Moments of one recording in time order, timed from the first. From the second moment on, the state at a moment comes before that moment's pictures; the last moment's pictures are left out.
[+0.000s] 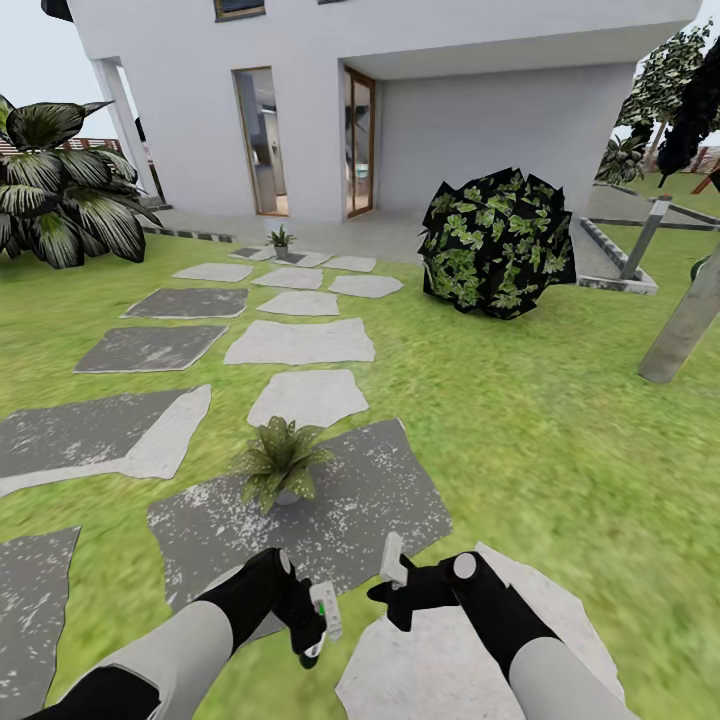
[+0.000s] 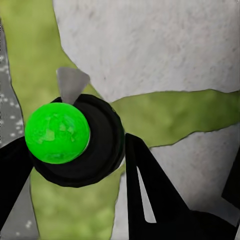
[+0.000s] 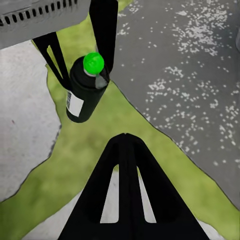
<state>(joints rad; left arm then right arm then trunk) -0.76 -0.12 -0.28 -0.33 -0.83 0.25 -0.86 -0.61 0.09 0.09 -0.63 0.69 -0.12 0.97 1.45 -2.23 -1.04</state>
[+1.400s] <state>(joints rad) -0.75 -0.14 -0.28 -0.31 -0.68 0.10 -0.88 -0.61 0.09 0.09 -0.62 0.69 -0.13 0.97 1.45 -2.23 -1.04</state>
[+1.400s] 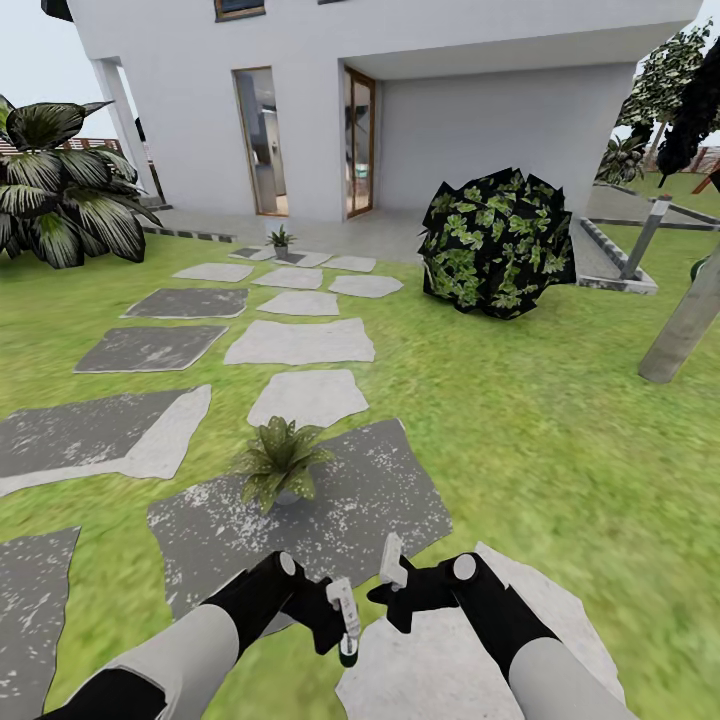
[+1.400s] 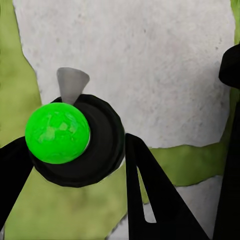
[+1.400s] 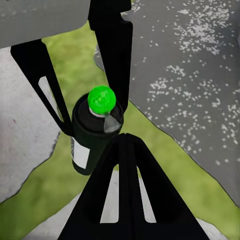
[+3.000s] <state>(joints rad) -0.75 -0.15 -0.28 -0.30 -0.57 0.05 -0.90 -0.61 0.09 0.09 -0.62 0.69 -0.12 0.97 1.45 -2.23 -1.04</state>
